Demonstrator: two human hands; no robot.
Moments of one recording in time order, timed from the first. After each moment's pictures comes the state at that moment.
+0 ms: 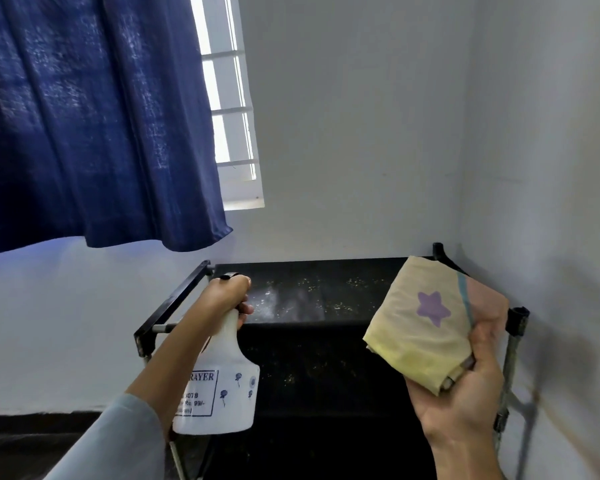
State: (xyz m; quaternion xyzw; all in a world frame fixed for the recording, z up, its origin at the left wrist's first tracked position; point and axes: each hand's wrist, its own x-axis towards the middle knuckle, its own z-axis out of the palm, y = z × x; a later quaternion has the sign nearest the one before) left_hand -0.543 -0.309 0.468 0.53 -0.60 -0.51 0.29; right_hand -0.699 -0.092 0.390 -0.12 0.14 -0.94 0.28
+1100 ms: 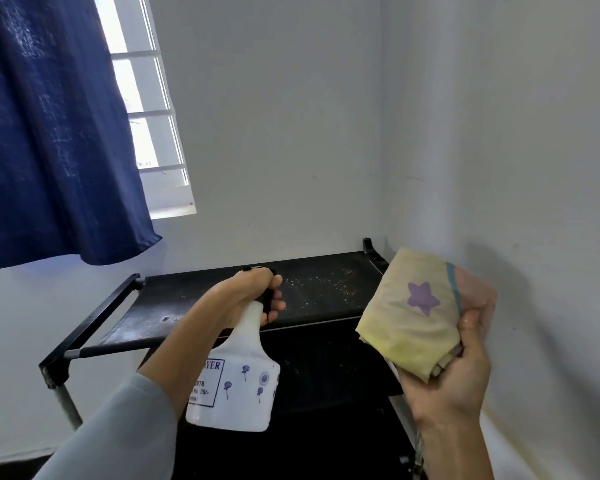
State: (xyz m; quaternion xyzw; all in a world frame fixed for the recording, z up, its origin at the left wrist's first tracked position) left_hand -0.642 -0.236 0.485 0.43 -0.65 -0.60 0.16; right_hand -0.739 -0.035 0.395 -0.13 0.16 -0.96 0.16
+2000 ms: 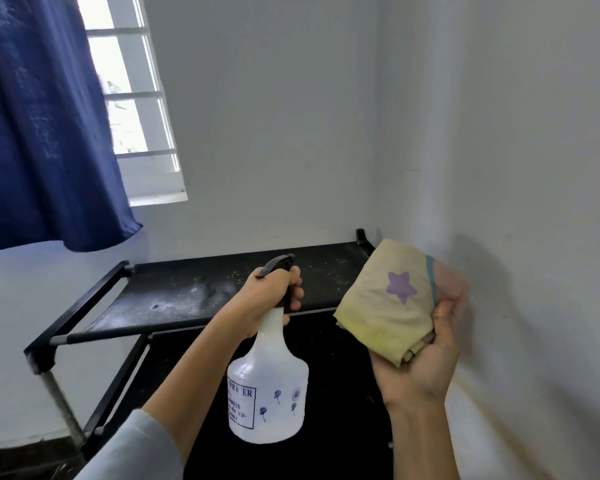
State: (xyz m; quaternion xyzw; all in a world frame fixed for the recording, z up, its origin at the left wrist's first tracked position) left_hand -0.647 -0.197 0.468 0.33 -0.69 -0.61 0.21; right_hand -0.735 -0.052 0.393 -0.10 0.12 -0.96 0.22
